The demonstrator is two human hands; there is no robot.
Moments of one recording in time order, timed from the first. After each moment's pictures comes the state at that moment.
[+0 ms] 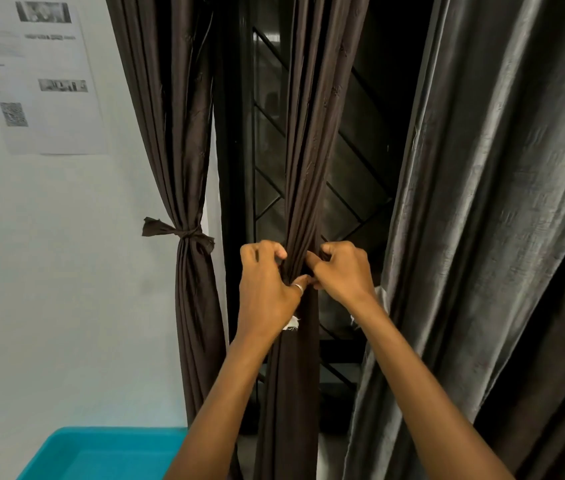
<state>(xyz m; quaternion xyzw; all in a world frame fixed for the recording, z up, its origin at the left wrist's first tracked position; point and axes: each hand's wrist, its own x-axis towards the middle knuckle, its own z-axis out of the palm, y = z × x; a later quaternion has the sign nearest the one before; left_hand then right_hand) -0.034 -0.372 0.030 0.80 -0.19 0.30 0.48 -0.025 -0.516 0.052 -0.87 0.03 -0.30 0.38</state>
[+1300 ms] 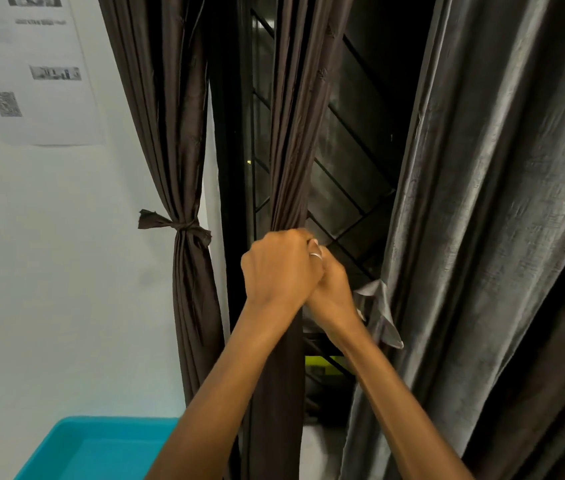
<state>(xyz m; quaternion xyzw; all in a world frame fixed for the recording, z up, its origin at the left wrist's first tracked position) -0.052 -0.390 0.079 0.88 -0.18 0.36 0.26 -0.052 -0.484 0.024 -0.72 -0.13 -0.26 0.63</state>
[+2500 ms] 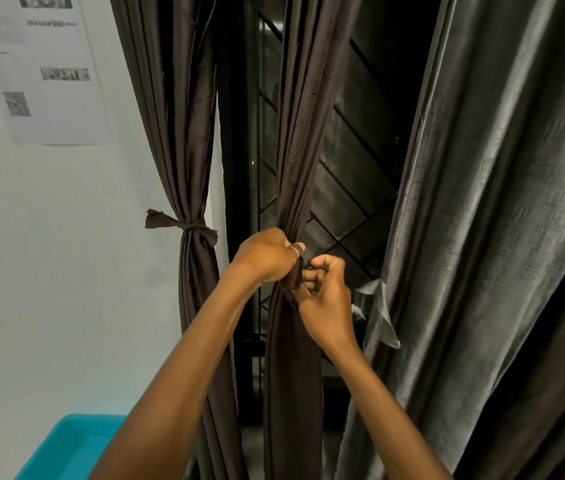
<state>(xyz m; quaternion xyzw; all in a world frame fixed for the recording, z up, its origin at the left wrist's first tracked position) -0.006 -0.362 0.098 0.93 -0.16 0.01 0.34 -0.058 -0.472 0.004 -0.74 -0.06 -0.30 0.60</state>
